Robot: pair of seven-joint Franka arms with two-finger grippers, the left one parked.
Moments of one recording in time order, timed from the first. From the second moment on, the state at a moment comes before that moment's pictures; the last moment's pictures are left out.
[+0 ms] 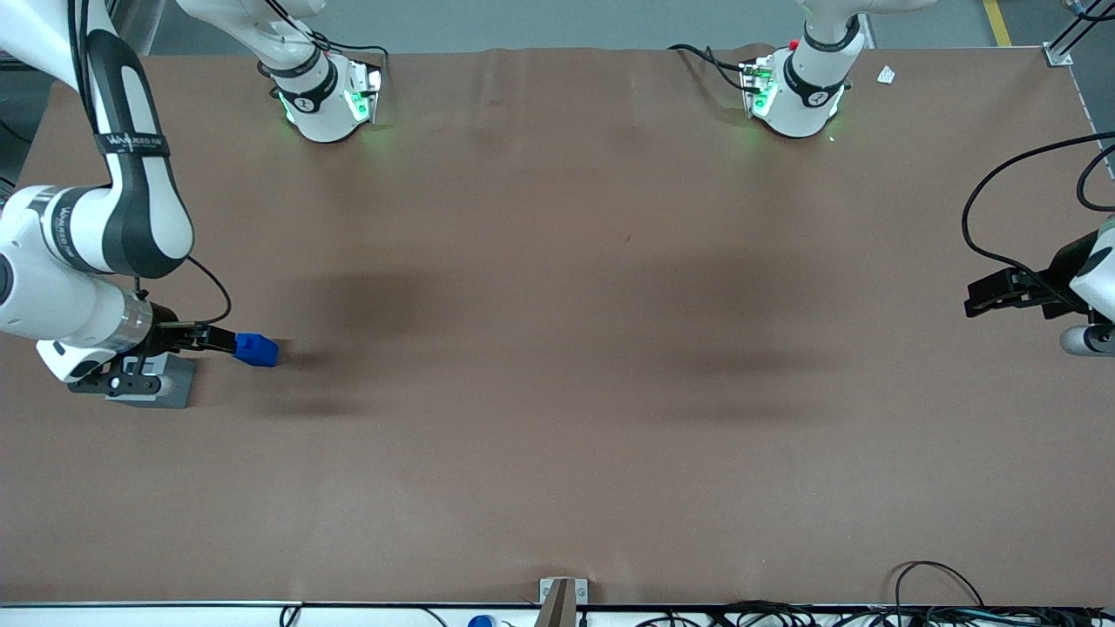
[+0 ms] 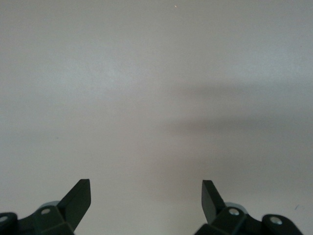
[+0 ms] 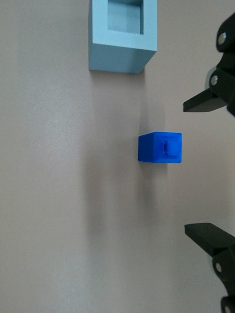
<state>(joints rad) 0.02 0.32 -0.10 -1.83 0.04 2.05 -0.06</state>
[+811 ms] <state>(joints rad) 0.00 0.37 -0.10 -1.90 0.04 2.16 -0.06</state>
